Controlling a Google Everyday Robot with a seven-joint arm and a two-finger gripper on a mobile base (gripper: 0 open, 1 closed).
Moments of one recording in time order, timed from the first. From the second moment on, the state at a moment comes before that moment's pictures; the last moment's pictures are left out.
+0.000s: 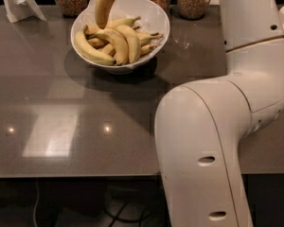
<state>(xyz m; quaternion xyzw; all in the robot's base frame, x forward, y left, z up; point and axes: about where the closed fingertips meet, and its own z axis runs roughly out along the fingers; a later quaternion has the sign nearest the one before) 0.726 0.051 1.075 -0.76 0.47 0.04 0.44</state>
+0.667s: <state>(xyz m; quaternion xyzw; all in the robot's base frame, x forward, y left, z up) 0.710 0.002 1.112 -0.75 0.41 0.02 0.52</state>
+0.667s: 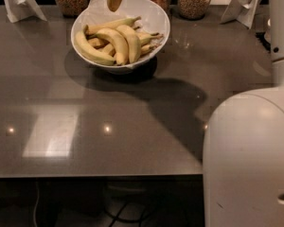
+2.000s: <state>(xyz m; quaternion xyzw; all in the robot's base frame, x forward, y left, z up) 0.568 -0.043 1.125 -0.68 0.38 0.02 0.63</state>
